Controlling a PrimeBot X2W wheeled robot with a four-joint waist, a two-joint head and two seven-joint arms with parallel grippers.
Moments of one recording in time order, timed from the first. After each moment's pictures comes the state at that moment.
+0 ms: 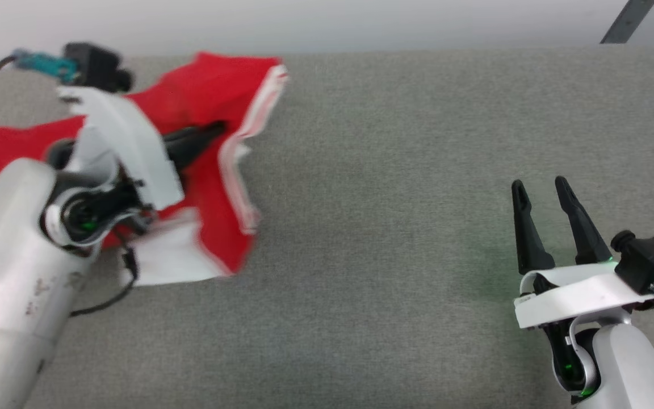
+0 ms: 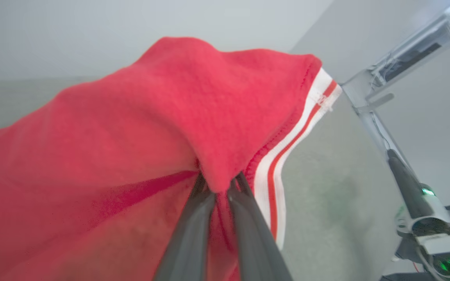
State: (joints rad) left arm -0.88 0.57 -0.55 0.38 -1.20 -0.13 0.53; right arm -0.32 -0.08 0.10 0.24 0.34 0.13 -0.26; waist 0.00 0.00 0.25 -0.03
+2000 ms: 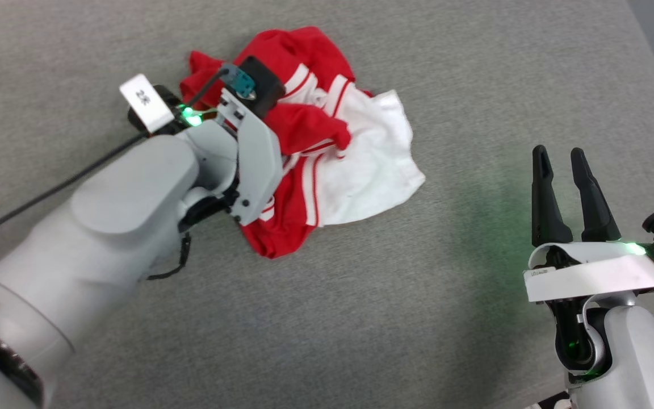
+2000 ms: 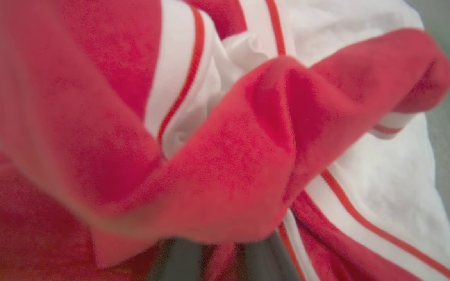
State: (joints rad) left arm -1.23 0.46 -1.26 0.68 -0.97 -0.14 0.32; right arm -0.36 -0.05 0.07 0.17 0.53 0.13 -0.26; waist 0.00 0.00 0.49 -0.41
